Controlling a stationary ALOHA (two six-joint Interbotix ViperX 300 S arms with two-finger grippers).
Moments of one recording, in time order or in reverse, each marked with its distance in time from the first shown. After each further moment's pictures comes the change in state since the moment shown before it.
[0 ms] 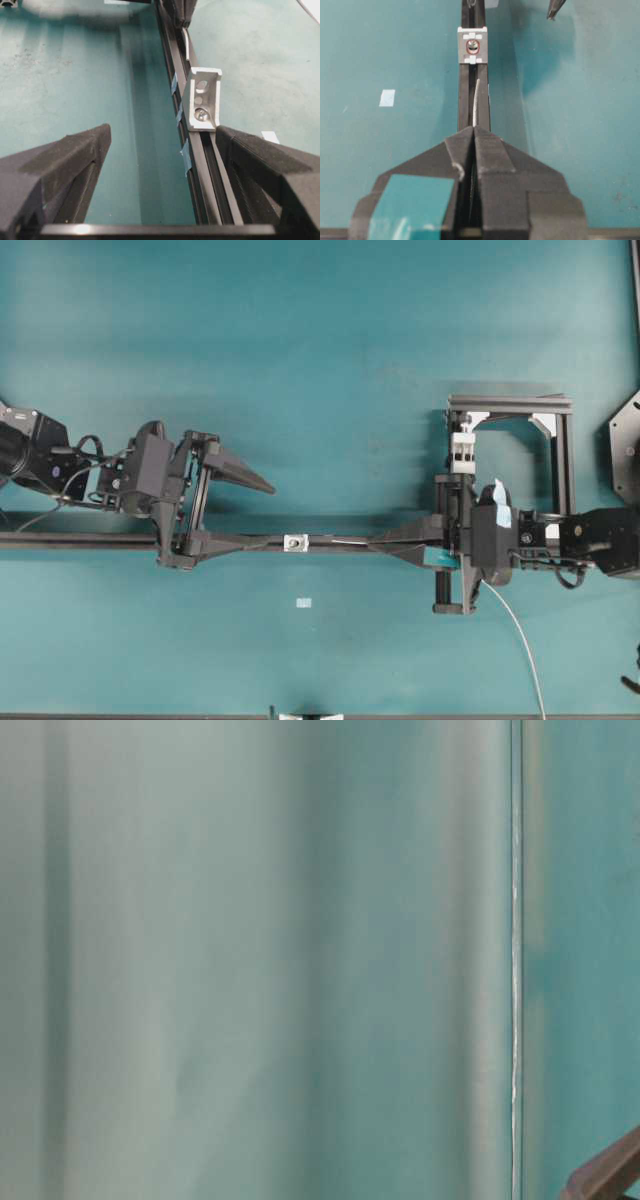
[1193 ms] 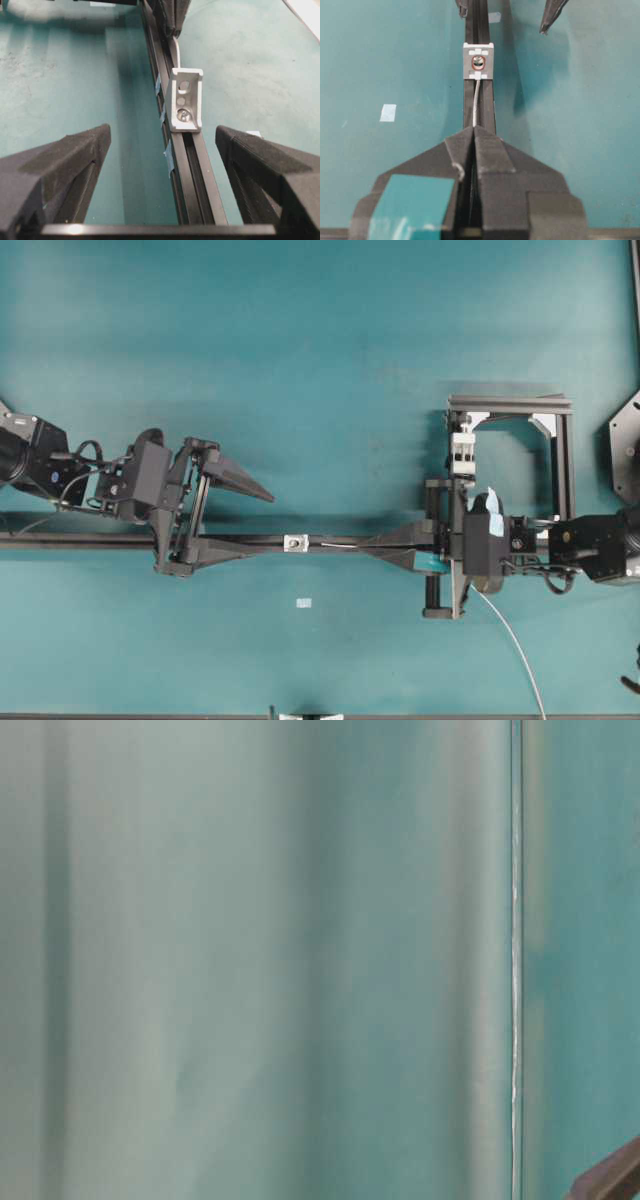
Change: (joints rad) left arm -0.023 0.000 -0.003 0.000 -0.009 0.000; right arm -0.002 0.043 -0.040 0.000 -0.037 -0.026
